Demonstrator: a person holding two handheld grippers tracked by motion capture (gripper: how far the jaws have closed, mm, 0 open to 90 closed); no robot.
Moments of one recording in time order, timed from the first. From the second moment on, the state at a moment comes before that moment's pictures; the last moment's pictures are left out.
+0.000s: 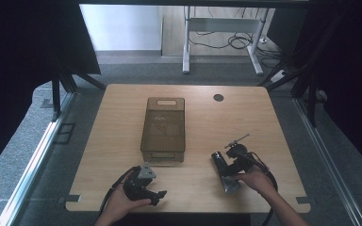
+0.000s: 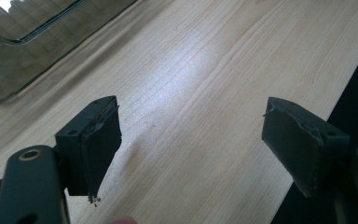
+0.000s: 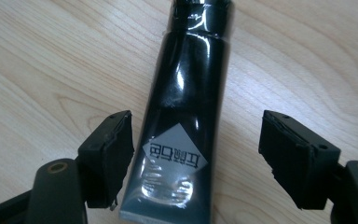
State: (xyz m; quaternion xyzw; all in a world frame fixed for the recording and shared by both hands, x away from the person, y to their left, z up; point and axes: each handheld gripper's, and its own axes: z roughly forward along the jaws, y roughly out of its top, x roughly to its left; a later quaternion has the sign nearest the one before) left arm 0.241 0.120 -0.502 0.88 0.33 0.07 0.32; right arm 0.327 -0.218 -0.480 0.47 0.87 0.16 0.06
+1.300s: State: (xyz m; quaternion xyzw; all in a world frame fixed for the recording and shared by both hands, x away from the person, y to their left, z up) left arm 0.239 0.114 -0.504 0.89 0.32 0.06 0.32; right arm 0.342 -0.192 -0.502 0.48 0.87 0.10 0.05
